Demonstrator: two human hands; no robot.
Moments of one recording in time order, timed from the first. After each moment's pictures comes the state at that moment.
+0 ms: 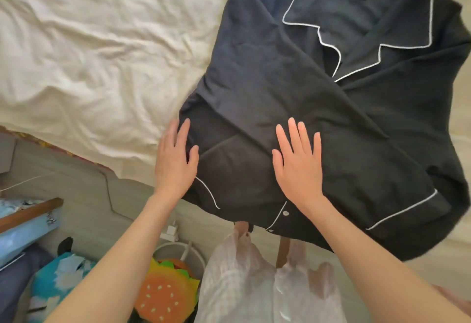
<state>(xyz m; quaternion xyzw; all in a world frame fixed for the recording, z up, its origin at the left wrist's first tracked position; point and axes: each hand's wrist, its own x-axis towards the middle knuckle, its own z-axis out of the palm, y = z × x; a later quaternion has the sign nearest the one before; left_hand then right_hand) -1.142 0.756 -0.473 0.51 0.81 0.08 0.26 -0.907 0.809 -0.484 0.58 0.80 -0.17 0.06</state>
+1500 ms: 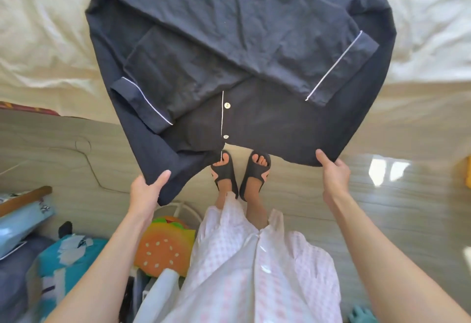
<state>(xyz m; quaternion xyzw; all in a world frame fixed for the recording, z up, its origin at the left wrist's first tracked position) -1.054 0.531 -0.471 0.11 0.85 0.20 0.47 -0.702 0.588 -0.508 0.84 0.06 -0.48 -0.24</state>
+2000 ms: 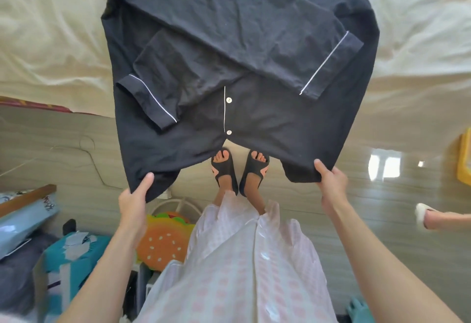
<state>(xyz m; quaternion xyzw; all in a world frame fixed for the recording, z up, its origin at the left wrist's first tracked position) -1.054 0.514 -0.417 0.01 0.85 0.30 0.43 -0.701 0.556 -0.470 0.82 0.04 -0.51 -0.25</state>
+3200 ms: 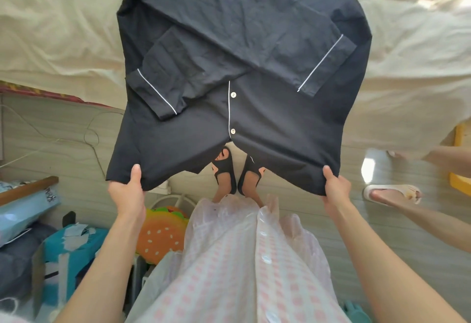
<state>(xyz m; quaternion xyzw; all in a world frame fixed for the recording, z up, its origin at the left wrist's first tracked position) -1.051 0.510 -0.396 -0.02 0.86 0.40 0.32 -0.681 0.536 -0.455 0.84 -0.03 -0.49 -0.22</state>
